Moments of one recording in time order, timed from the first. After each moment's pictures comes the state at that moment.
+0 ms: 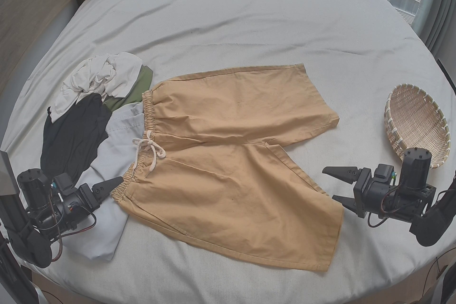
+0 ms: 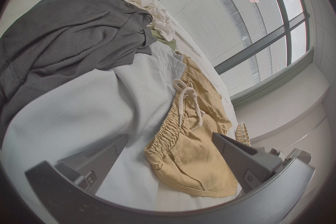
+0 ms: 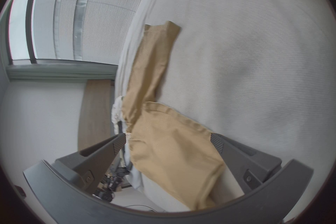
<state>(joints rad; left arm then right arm) 0.09 1.96 -0.11 -1.54 -0.55 -0.63 0.26 1.82 -0.29 -1.13 0.38 1.00</state>
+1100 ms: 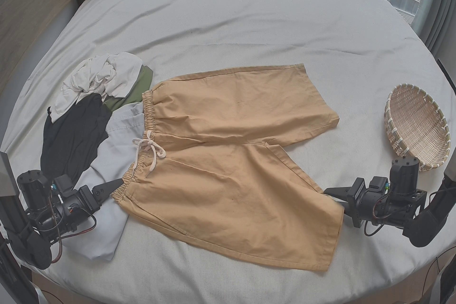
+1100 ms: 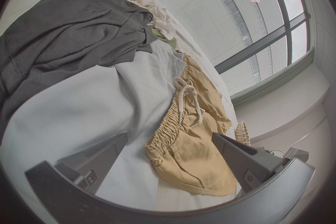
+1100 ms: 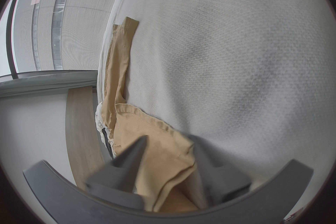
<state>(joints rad) 0.09 1.95 -0.10 -1.54 -0.55 -0.63 0.27 1.91 -0.30 -1.12 0.33 1.10</state>
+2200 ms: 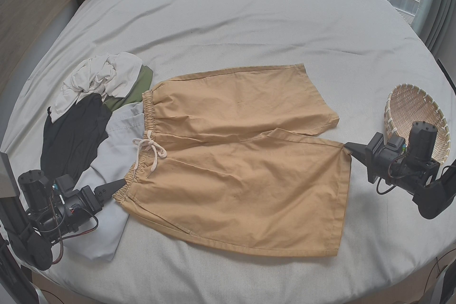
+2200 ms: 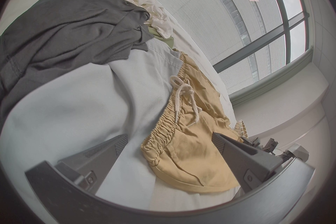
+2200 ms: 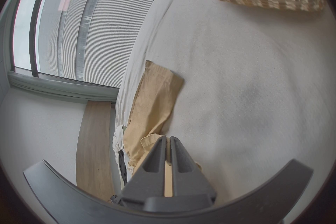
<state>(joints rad) 0.06 1.94 -0.10 -1.54 -0.55 -0.63 0.12 1.84 -0.51 -1.11 0.33 1.04</state>
